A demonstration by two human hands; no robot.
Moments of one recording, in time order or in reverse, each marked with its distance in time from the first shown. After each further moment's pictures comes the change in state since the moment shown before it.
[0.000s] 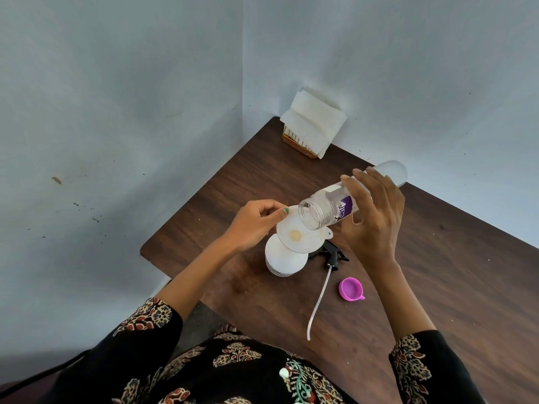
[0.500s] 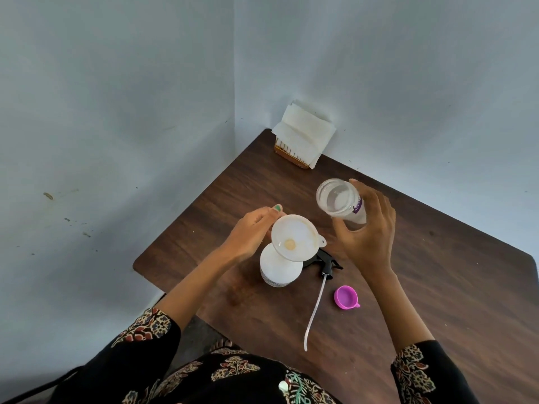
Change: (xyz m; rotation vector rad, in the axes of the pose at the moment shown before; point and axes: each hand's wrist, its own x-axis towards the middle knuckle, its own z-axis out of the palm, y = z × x) left_hand 0.003 0.005 0.006 -0.011 0.003 -0.085; right_hand 0.003 -0.010 -0.015 0.222 -0.035 0.292
